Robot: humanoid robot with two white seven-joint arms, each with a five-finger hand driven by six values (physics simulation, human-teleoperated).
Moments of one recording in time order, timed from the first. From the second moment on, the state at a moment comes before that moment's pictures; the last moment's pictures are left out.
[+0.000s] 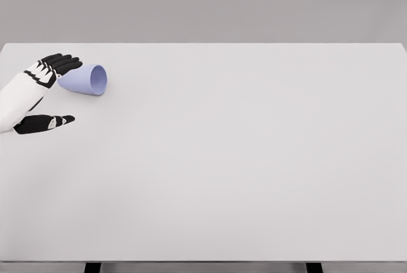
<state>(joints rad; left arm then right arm) -0.03 0.87 -0.19 -1.63 -0.34 -0.61 0.17 0.01 0.00 -0.10 0.02 -0.05 -0.08 0.09</state>
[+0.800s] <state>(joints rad) -0.29 0.81 -0.13 -1.58 -0.35 -0.59 -0.29 0.01 0.00 -0.10 0.03 -0.05 -0.07 0.09</state>
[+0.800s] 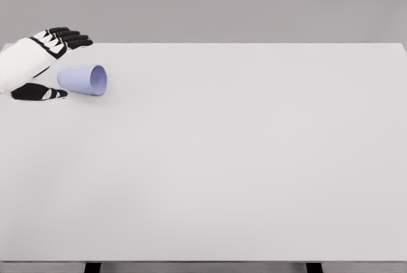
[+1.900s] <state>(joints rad) -0.67 0.65 -0.42 -1.25 -0.65 -0.13 -0.61 0.01 0.00 -0.10 0.03 -0.05 -0.07 0.09</state>
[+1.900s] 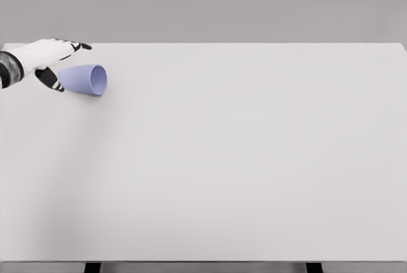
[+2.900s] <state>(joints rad) -0.74 0.50 -0.43 -1.04 -0.73 -0.15 -0.61 0.01 0.00 -0.10 0.03 -0.05 -0.07 0.09</state>
